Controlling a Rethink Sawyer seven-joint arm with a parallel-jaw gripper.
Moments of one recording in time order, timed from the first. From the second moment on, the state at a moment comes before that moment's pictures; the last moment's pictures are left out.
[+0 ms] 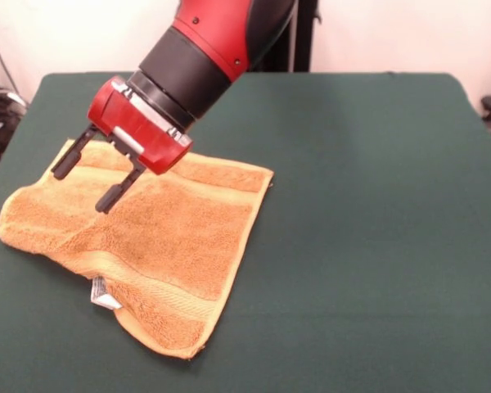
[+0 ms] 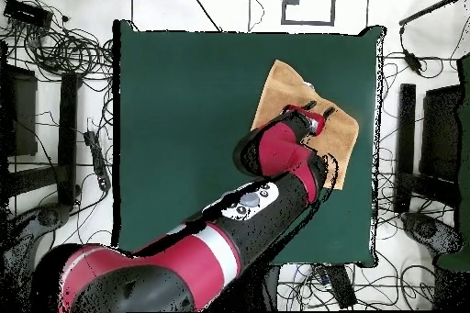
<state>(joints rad) 0.20 -0.02 -0.84 1.37 0.31 -0.13 1.91</state>
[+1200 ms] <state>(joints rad) 0.08 -0.13 -0.67 1.37 0.30 0.00 1.91</state>
